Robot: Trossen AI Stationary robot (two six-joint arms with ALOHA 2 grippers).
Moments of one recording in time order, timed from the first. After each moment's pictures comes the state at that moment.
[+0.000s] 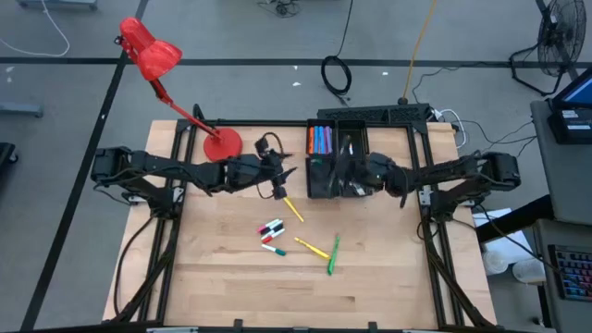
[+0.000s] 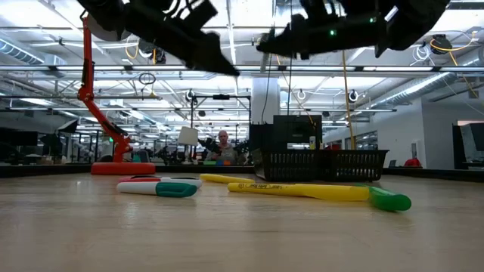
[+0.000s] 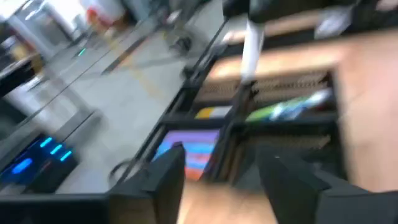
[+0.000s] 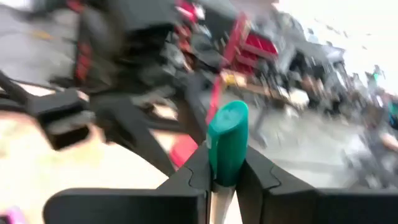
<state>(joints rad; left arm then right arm) 0.09 1.45 0.83 0.30 -0.42 0.27 -0.13 1.40 0.66 0.76 0.22 -0.30</state>
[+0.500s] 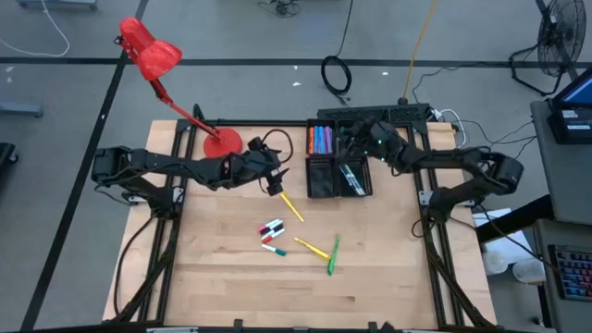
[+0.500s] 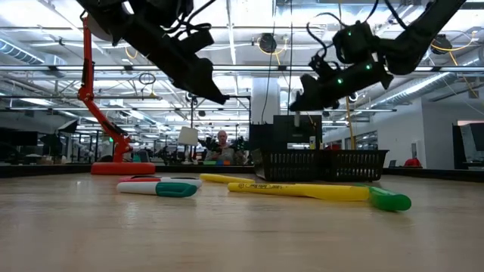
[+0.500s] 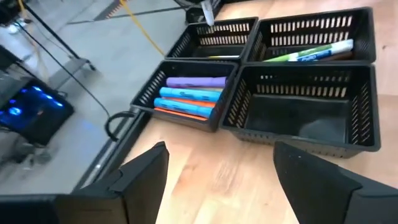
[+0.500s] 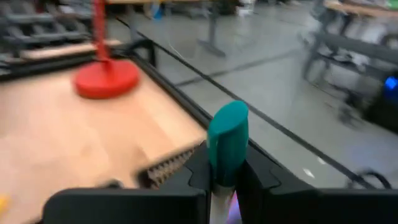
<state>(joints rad) 0.15 1.45 0.83 0.10 -0.41 0.13 -0.58 1.38 0.56 0.57 0.06 -0.03</state>
